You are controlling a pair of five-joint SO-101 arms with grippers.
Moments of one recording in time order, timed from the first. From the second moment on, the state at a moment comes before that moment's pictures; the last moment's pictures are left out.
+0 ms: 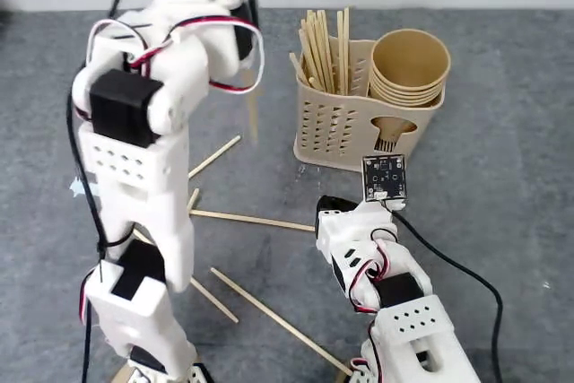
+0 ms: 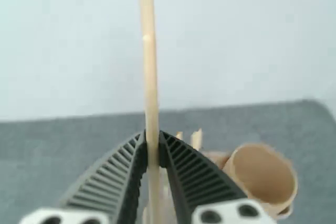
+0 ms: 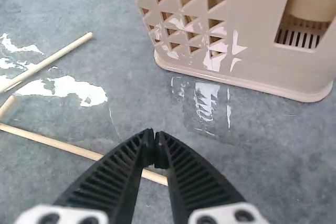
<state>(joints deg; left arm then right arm) 15.7 15.8 -71.2 88.0 22.6 -20.0 -61.1 84.6 23.5 -14.6</state>
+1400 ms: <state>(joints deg) 21.2 33.1 -67.7 62.5 28.0 -21.2 -61.1 84.6 23.5 -14.6</state>
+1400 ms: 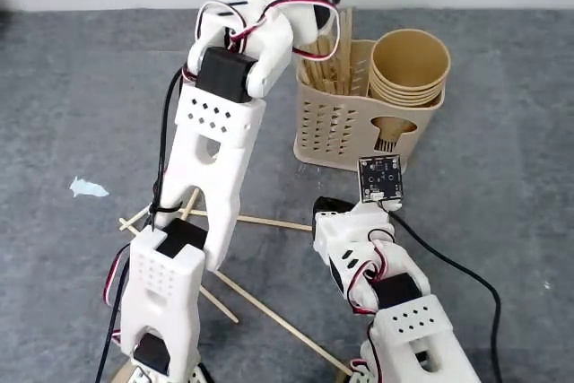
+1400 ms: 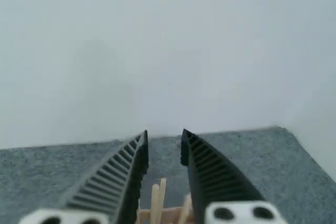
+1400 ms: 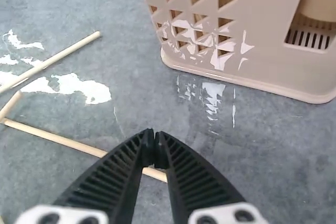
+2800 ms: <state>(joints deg) -1.5 36.0 -45.7 98.7 -16.8 -21.2 -61.1 84.6 23.5 -14.6</state>
